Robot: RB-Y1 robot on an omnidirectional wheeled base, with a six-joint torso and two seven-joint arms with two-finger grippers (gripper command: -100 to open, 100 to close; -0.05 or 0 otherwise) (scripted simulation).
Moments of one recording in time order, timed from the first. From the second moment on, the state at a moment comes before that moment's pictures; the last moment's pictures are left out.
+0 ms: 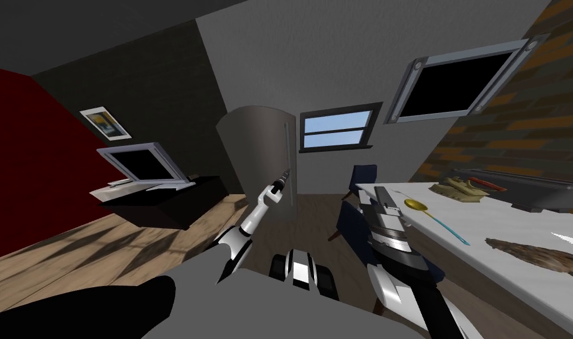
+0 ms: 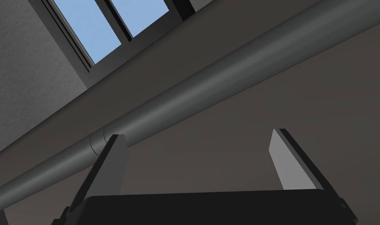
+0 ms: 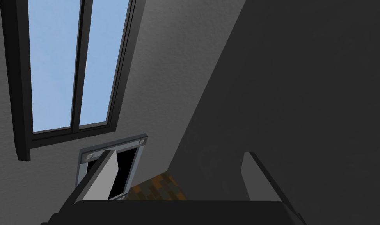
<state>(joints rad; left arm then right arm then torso) -0.53 0.29 -0.25 -1.50 -0.21 0.29 0.06 0.45 -0.02 -0.06 -2.20 0.11 -0.56 -0.03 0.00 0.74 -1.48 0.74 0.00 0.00</state>
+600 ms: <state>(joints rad) -0.70 0.33 -0.28 -1.35 -0.24 0.39 0.07 0.45 -0.02 -0.06 -2.20 0.11 -0.56 -0.03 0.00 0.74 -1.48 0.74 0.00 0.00</state>
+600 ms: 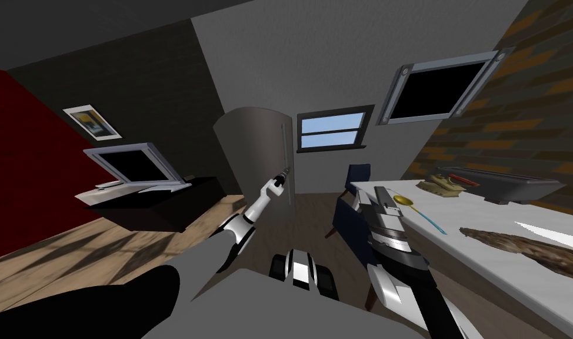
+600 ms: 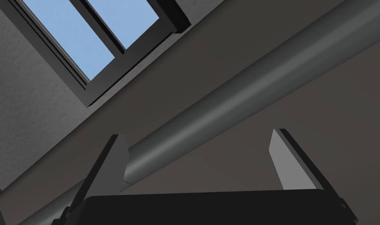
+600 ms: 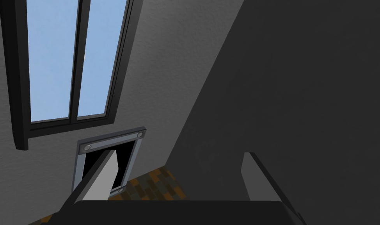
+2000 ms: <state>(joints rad) -1.07 0.41 -0.36 -1.00 -0.31 0.62 0.09 0.45 -0.02 -0.06 -2.20 0.11 -0.56 -0.03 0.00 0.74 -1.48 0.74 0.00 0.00</state>
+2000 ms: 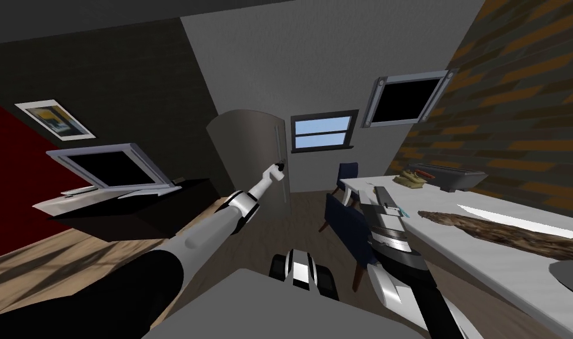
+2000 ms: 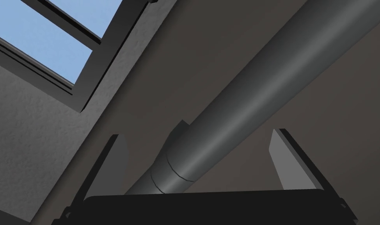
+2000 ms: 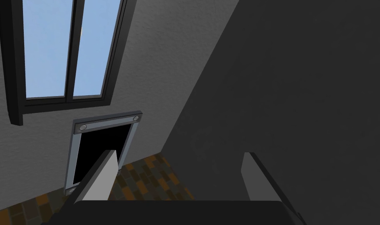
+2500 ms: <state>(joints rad) -1.16 0.43 -0.38 -0.92 -0.33 0.65 0.10 0.45 -0.02 -0.06 -2.20 0.11 -0.56 -0.03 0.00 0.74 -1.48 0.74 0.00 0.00</state>
